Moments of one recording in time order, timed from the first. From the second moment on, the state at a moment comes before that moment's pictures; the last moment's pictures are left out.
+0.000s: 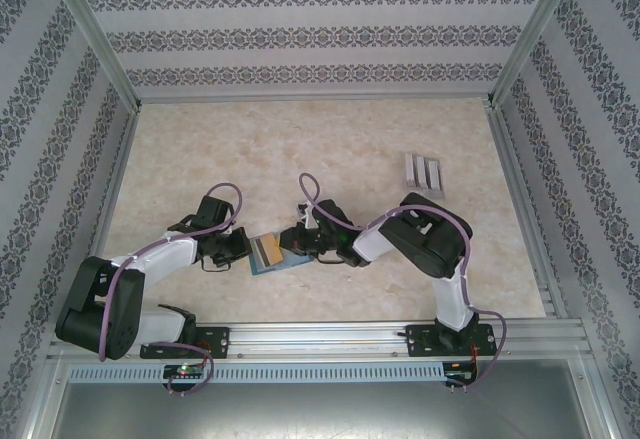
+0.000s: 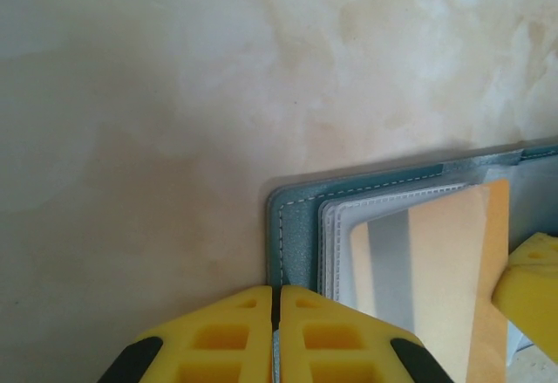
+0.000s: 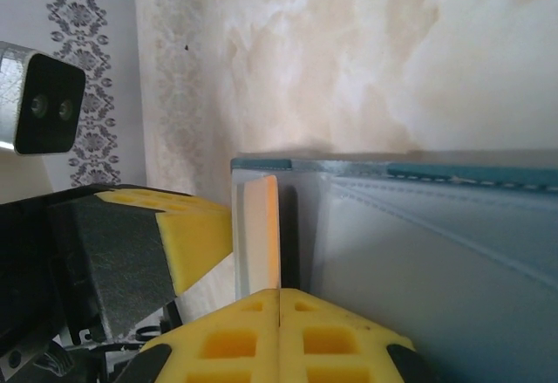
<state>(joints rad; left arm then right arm) -0.26 1.32 0.49 -0.35 0.30 -0.66 0.85 2.01 0.77 0.74 -0.51 1.19</state>
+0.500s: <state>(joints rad) -0.26 1.30 0.49 -0.34 0.30 -0.67 0.91 2.00 0.74 0.80 -0.36 1.23</state>
